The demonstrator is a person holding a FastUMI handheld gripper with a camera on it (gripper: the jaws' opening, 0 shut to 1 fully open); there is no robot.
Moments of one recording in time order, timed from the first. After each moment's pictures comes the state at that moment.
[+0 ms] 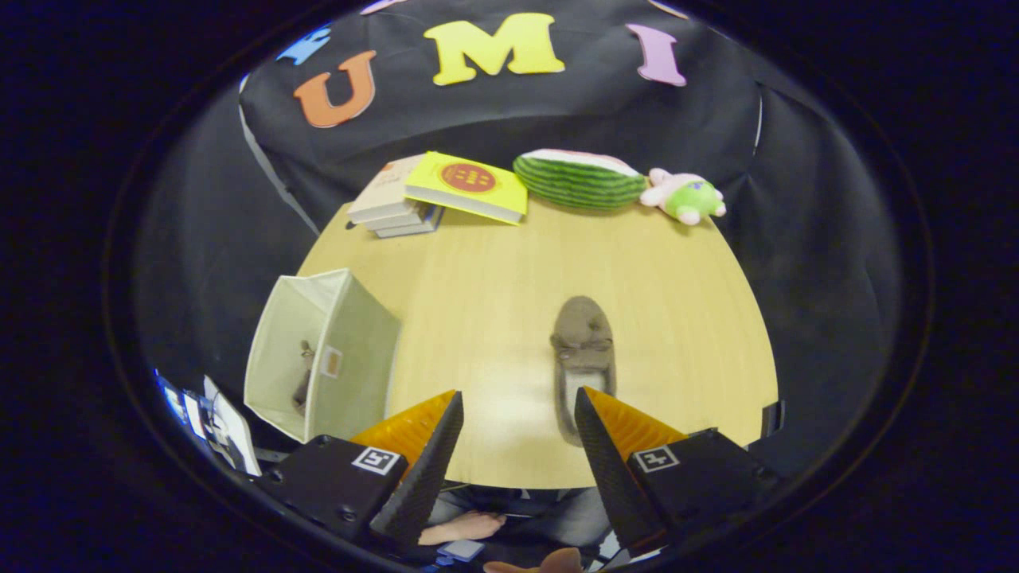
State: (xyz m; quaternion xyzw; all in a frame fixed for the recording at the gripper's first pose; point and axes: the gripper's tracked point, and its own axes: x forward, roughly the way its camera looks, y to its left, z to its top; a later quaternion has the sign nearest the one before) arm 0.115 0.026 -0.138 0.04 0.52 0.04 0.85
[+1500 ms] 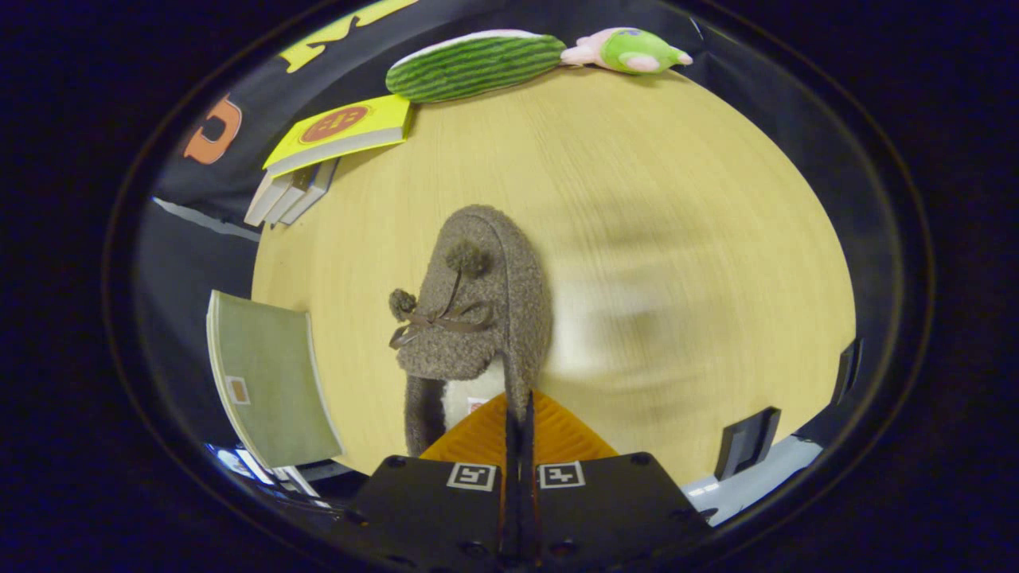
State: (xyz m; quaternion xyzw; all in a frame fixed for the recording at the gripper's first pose) arm 0.128 -0.022 -0.284 0.20 0.62 0.02 0.76
